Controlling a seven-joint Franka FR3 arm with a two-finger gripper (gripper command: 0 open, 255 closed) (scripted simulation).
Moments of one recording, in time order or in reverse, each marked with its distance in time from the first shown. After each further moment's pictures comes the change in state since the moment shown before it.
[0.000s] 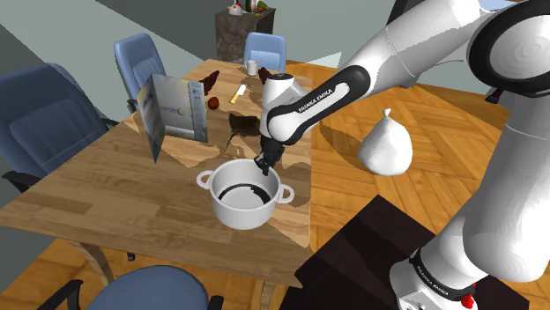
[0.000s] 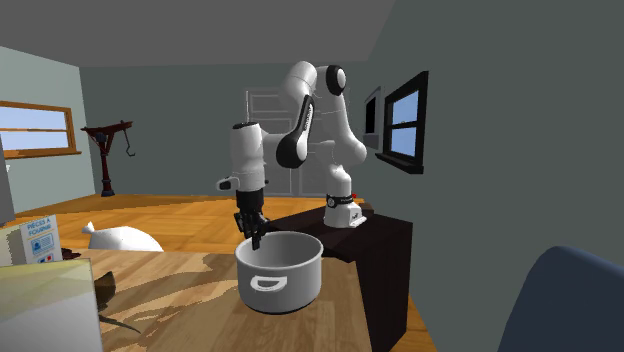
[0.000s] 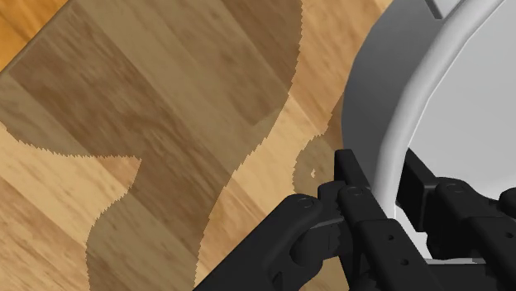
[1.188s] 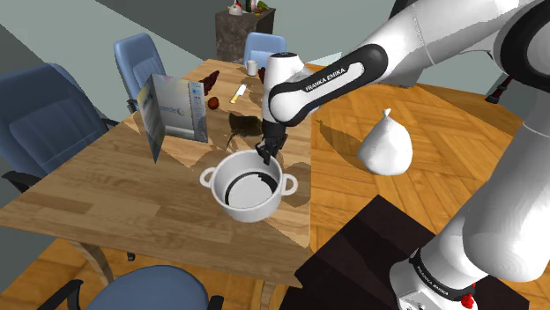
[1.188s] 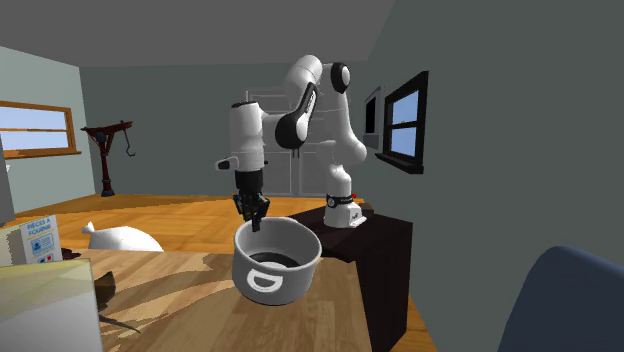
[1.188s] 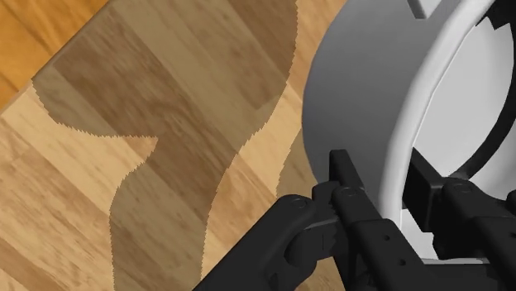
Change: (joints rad) arm -0.007 -0.097 0.009 0.028 0.023 -0.129 -0.015
